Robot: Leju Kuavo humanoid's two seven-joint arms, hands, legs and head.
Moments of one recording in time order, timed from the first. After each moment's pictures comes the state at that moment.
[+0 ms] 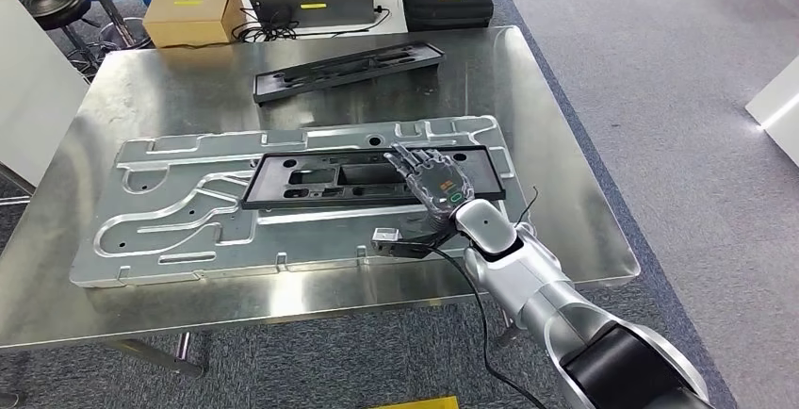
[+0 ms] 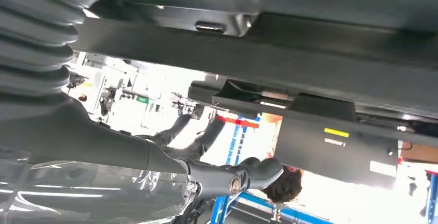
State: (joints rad) left arm -0.08 0.05 1.15 -0.24 -0.81 0.04 -0.38; right arm -0.81 0.05 0.61 -0.57 1.31 -0.45 -0.16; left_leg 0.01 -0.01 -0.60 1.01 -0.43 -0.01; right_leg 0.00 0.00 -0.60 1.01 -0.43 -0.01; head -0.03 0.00
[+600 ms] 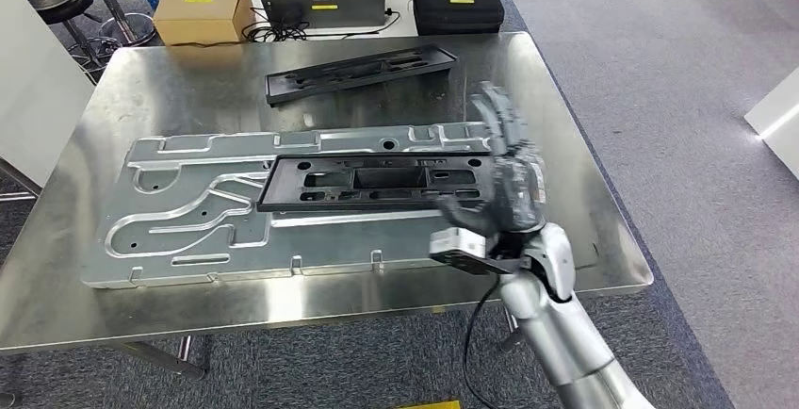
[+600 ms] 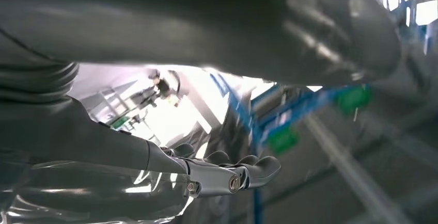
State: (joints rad) left arm -0.08 0.05 1.18 -0.24 -0.81 0.04 -0.35; right arm -0.38 -0.06 0.30 -1.47 0.73 -0.61 -0.46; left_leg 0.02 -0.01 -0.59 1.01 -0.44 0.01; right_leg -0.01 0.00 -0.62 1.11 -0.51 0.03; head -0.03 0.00
